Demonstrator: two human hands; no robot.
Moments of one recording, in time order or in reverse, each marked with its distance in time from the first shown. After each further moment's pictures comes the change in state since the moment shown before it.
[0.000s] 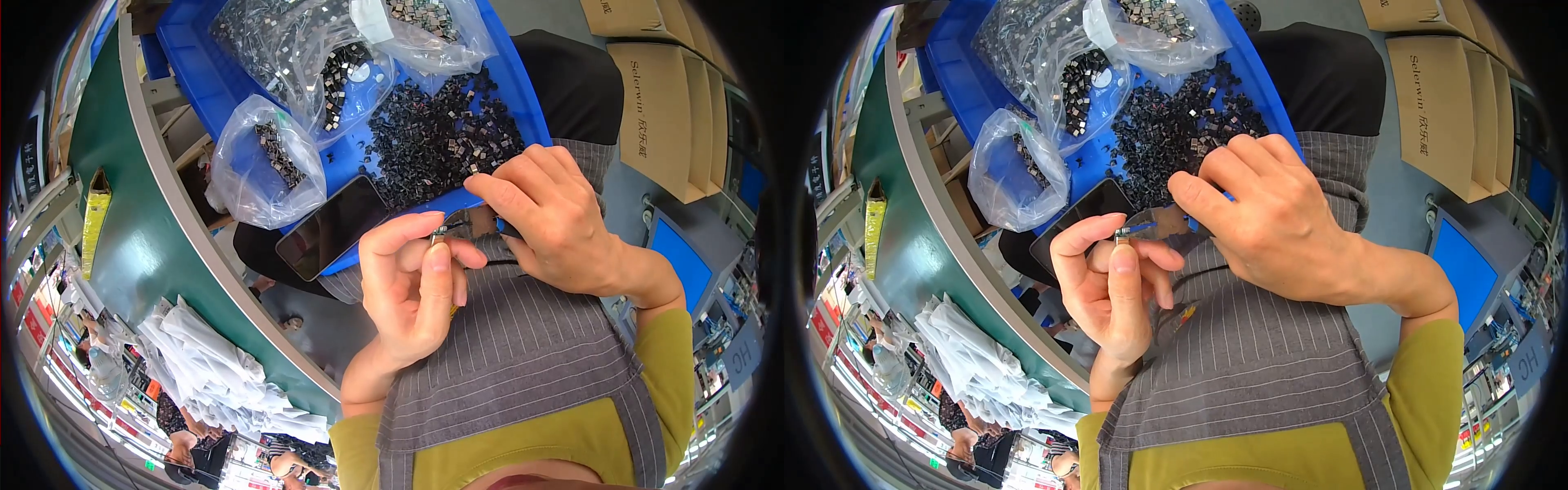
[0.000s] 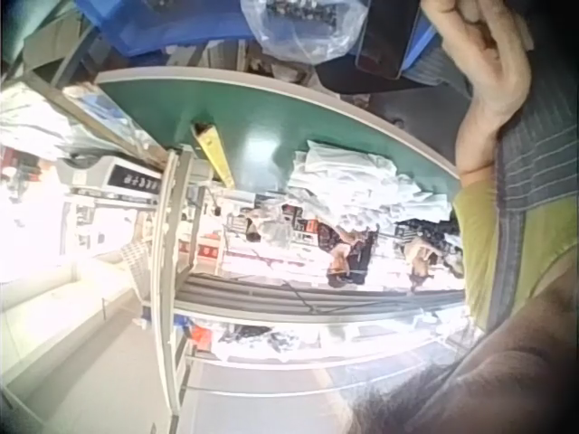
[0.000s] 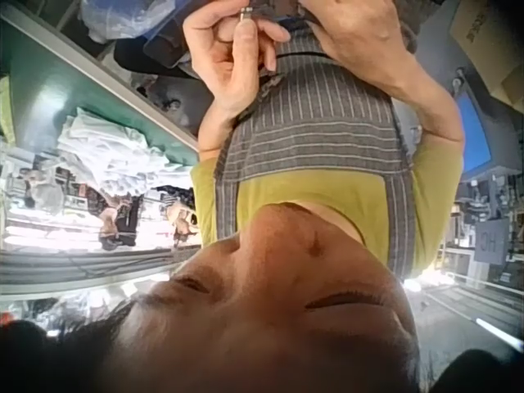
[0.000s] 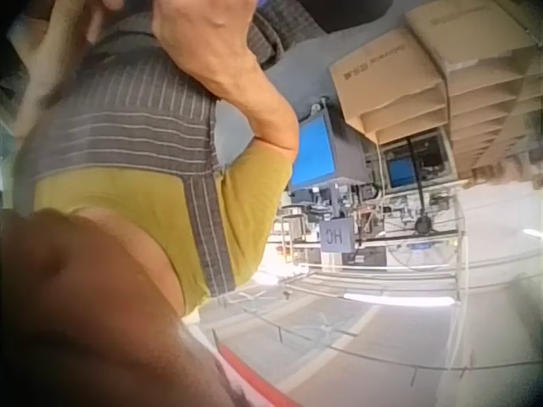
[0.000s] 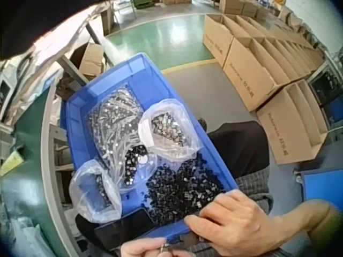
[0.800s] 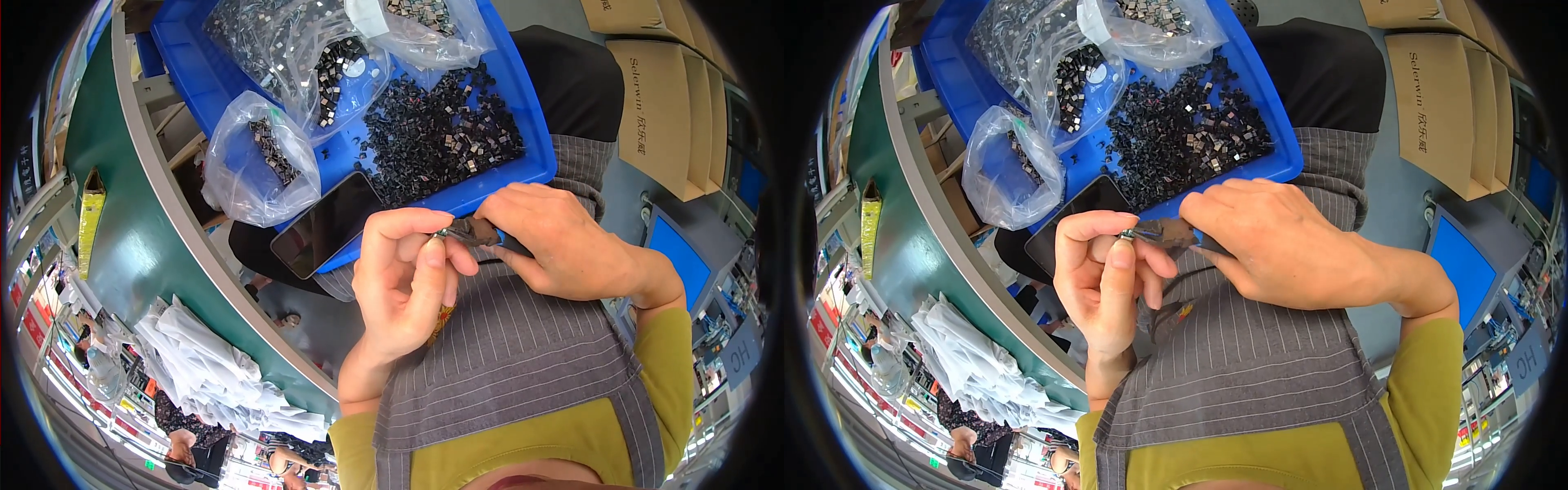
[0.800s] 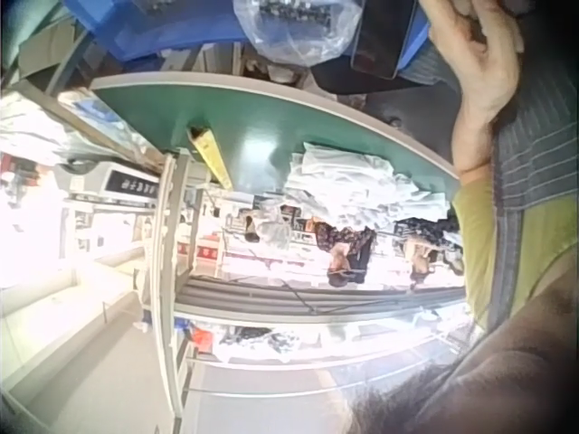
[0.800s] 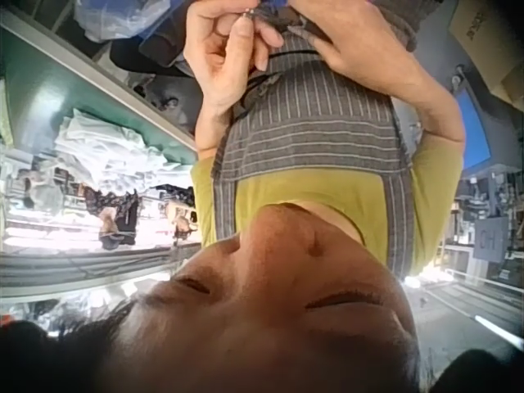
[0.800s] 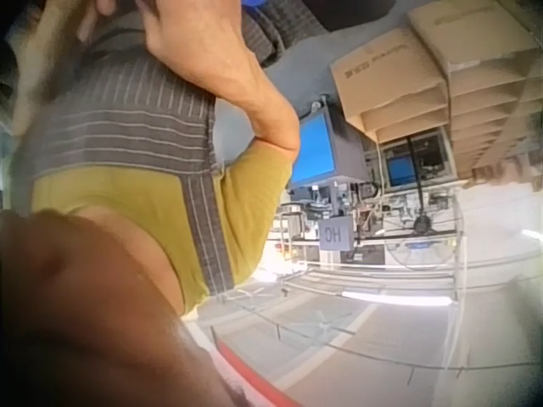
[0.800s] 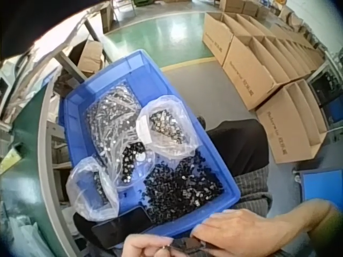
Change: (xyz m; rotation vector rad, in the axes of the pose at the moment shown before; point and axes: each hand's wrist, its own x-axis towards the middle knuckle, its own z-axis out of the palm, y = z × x) left_hand 0.004 0.000 -0.010 -0.117 -0.086 -0.137; right_hand -0.007 -0.001 -0.009 0.446 -0.359 0.183
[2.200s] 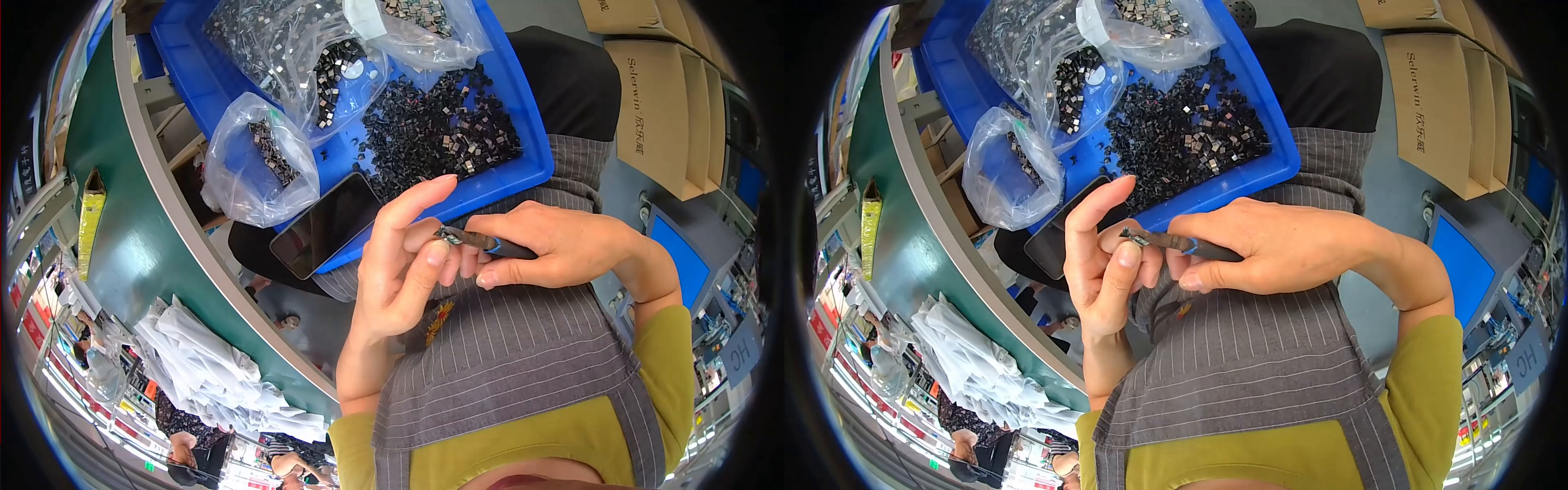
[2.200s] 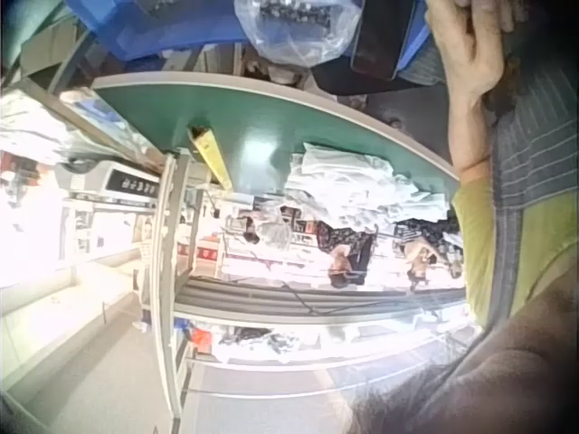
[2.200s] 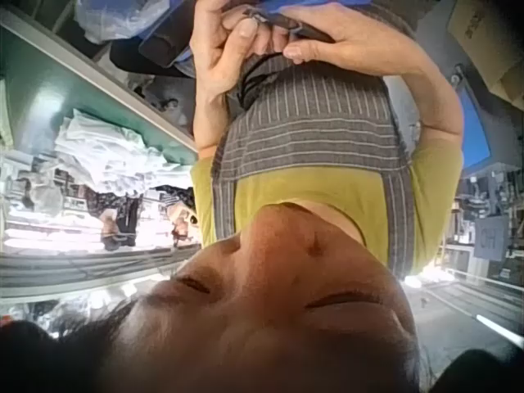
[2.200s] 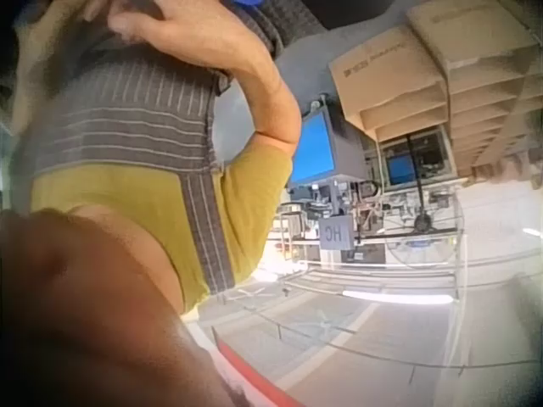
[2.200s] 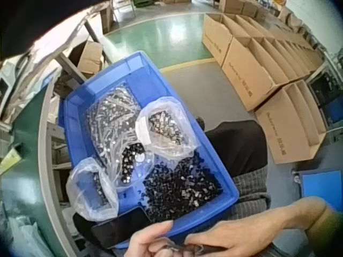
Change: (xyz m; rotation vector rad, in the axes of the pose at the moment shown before) left_hand 0.010 -0.009 -0.009 0.063 -0.128 0.087; right_hand 0.010 0.007 -0.014 0.591 -0.493 0.180
